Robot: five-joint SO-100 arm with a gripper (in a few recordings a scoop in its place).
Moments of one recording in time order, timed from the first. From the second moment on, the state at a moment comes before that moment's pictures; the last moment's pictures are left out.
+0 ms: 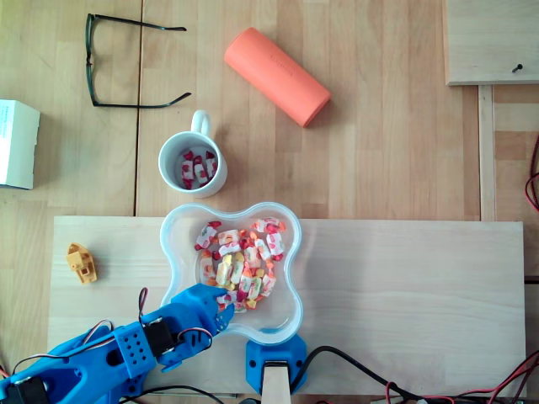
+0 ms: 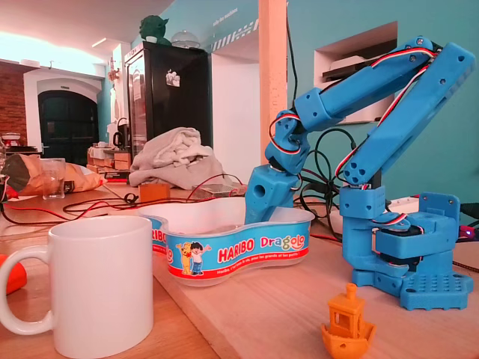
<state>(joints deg) 66.9 126.6 148.4 41.6 81.1</state>
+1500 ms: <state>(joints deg) 64.4 126.5 149.6 35.2 84.8</state>
